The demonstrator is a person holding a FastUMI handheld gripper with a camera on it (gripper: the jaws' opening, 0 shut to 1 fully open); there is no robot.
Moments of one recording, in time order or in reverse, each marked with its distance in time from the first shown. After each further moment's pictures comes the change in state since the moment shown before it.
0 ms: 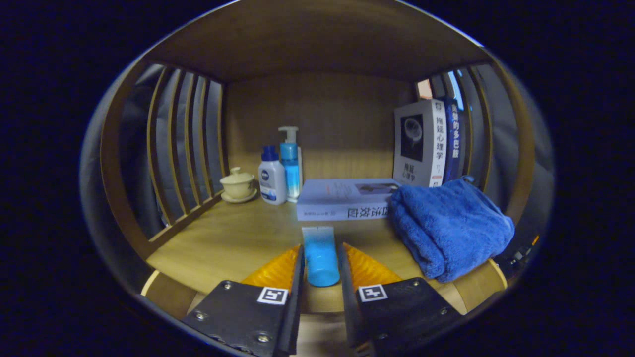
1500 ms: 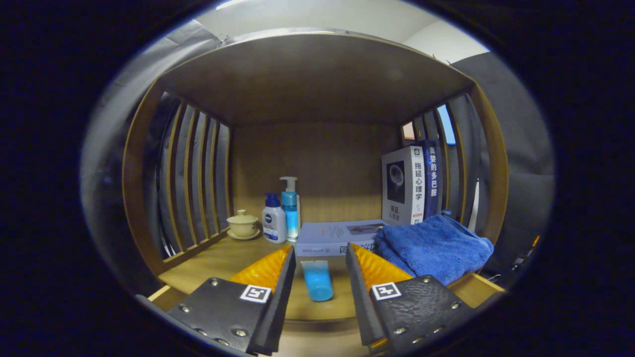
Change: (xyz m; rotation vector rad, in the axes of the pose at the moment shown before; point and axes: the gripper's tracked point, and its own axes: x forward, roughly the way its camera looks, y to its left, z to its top) arm -0.036 -0.002 0.042 0.018 -0.248 -0.004
